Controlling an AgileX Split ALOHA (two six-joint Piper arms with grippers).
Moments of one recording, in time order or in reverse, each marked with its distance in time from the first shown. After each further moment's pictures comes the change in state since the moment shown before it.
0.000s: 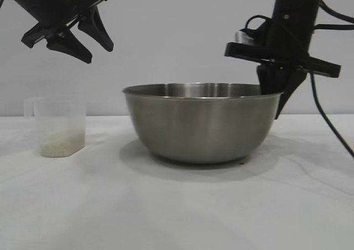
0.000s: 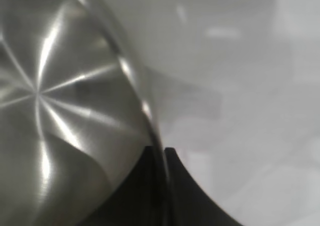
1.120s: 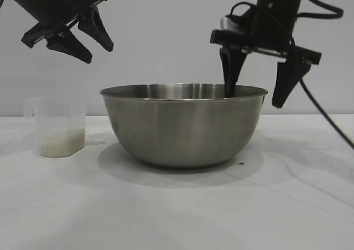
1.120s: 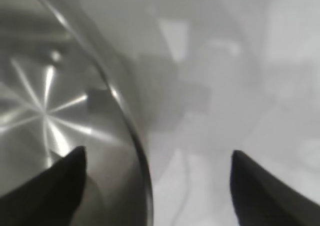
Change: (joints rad) left arm 0.000 0.000 0.000 0.000 0.000 0.000; right arm 0.014 0.000 -0.160 -0.064 0.050 0.000
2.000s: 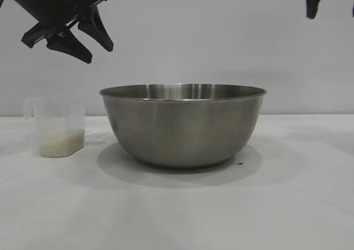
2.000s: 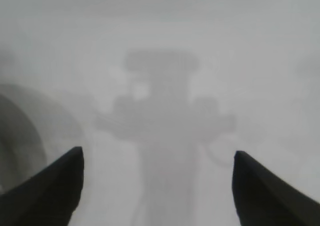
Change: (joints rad) left arm 0.000 0.000 0.000 0.000 0.000 0.000; right arm -0.245 -0.263 -0.024 -0.192 0.033 0.007
